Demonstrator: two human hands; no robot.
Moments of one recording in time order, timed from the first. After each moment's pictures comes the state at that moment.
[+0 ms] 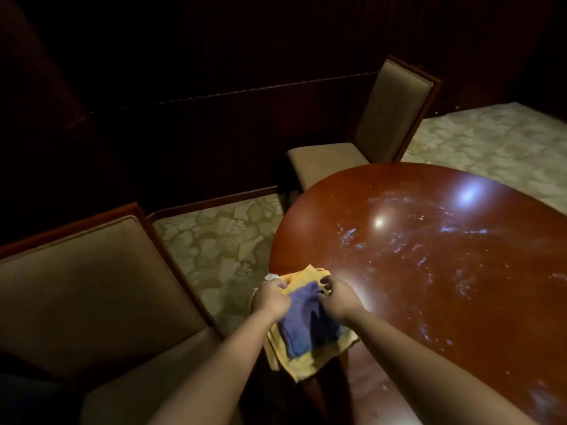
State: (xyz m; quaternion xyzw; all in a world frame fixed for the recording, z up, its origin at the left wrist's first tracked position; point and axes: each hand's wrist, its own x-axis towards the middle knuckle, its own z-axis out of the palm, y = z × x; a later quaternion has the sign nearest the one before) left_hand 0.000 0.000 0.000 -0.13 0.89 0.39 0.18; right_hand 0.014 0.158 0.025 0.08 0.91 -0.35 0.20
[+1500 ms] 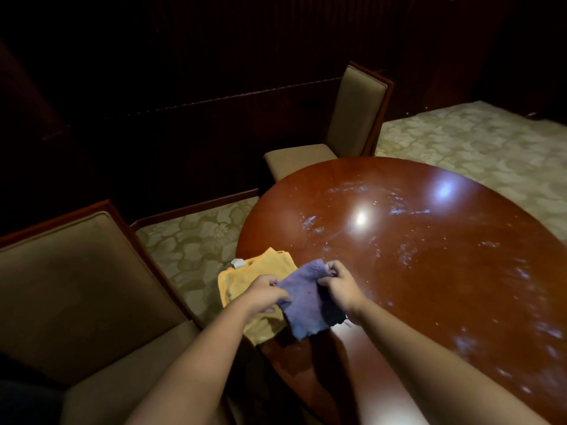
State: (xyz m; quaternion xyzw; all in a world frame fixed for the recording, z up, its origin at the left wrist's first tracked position) left_hand 0.071 0.066 0.060 -0.10 0.82 0.48 0.30; right_hand 0.089 0.241 0.045 0.15 0.73 -0.66 0.10
